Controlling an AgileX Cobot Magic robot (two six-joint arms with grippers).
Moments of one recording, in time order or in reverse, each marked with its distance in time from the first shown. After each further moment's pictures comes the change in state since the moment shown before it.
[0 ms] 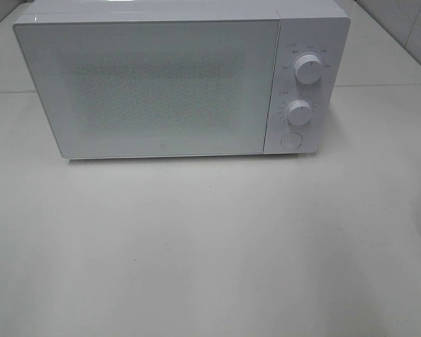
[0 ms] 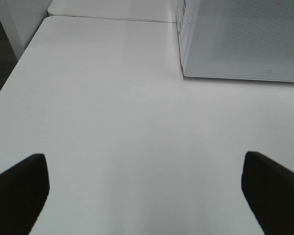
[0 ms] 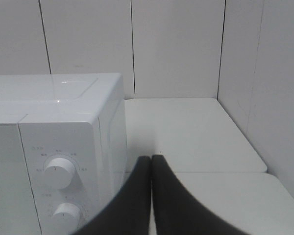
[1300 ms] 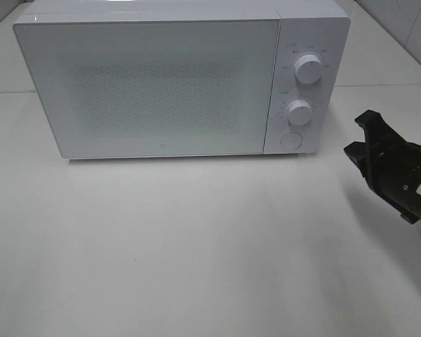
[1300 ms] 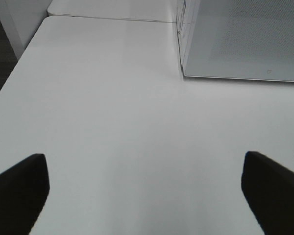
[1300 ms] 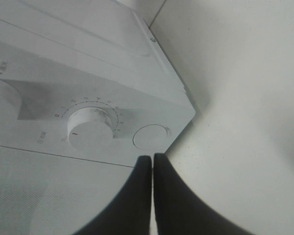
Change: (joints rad) left arm 0.000 0.000 0.000 0.000 0.000 0.000; right arm 0.219 0.967 -0.023 0.089 -0.591 1.038
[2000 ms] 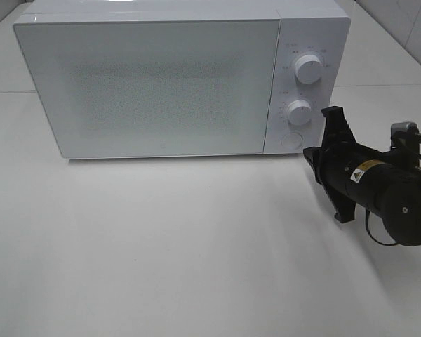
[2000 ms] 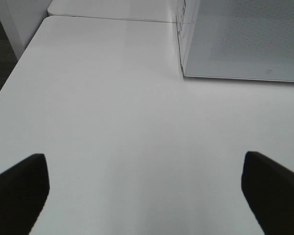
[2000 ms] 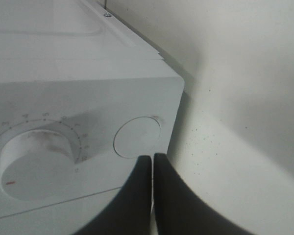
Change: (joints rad) left arm 0.000 0.000 0.000 0.000 0.000 0.000; right arm 0.110 0.241 -0.251 0.139 0.086 0.347
